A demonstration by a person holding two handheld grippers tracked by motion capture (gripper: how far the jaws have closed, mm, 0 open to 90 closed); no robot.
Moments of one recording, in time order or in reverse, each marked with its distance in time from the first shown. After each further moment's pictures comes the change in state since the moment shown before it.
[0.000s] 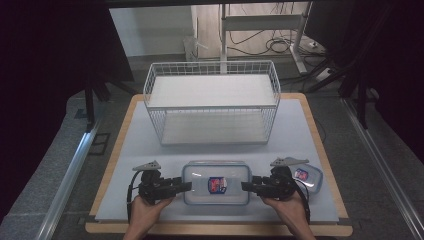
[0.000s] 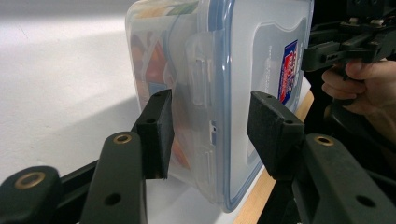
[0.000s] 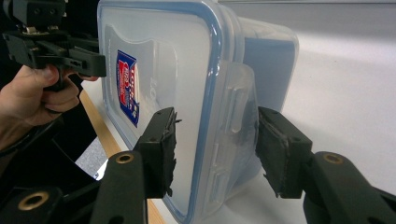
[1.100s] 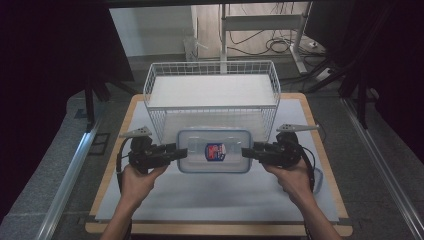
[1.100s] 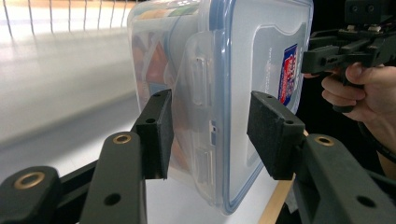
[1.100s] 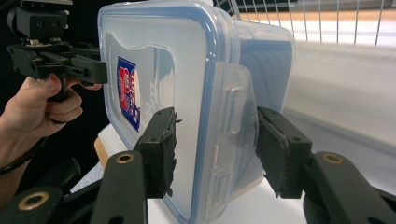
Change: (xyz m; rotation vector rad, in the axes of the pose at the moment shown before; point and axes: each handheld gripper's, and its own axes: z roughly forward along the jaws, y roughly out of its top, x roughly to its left) left arm -0.034 0.095 -0.040 -0.103 0.050 0.125; right arm 0.023 0.093 -0.031 -0.131 0.011 -0.086
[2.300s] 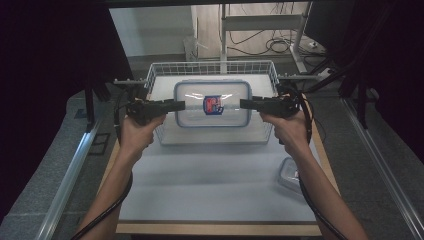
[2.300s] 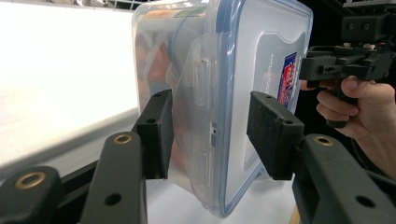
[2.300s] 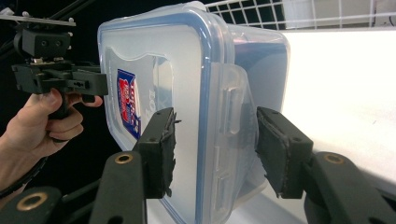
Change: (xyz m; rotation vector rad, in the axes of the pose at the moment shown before) left arm 0.032 0.112 0.002 -0.058 -0.011 -0.030; right arm -0.022 0.111 0.010 -0.079 -0.012 -0.001
